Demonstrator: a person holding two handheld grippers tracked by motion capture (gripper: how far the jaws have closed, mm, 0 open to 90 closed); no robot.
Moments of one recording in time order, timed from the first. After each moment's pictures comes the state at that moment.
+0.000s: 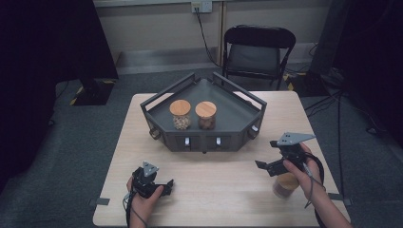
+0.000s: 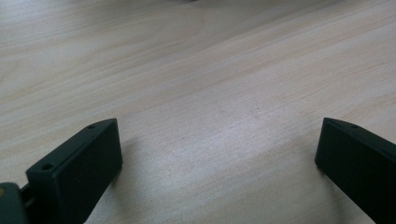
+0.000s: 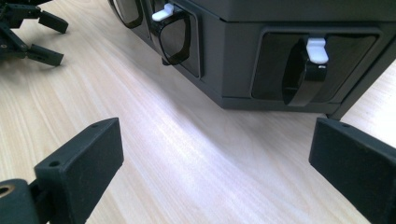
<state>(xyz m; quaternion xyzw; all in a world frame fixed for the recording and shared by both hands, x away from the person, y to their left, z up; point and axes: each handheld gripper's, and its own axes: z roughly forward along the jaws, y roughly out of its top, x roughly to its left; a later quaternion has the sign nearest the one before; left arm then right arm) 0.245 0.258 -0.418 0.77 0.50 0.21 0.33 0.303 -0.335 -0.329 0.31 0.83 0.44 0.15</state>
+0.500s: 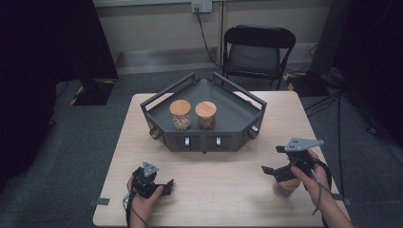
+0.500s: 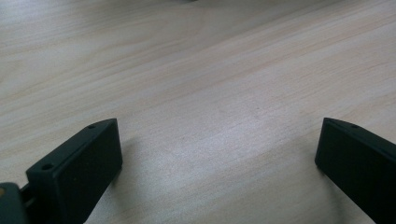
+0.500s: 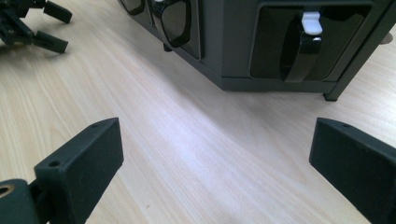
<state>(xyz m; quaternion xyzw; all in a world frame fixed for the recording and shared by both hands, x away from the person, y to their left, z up) 0.245 0.258 -0.418 0.77 0.50 0.21 0.33 0.290 -0.353 -0.337 0.31 0.83 0.44 0.15</state>
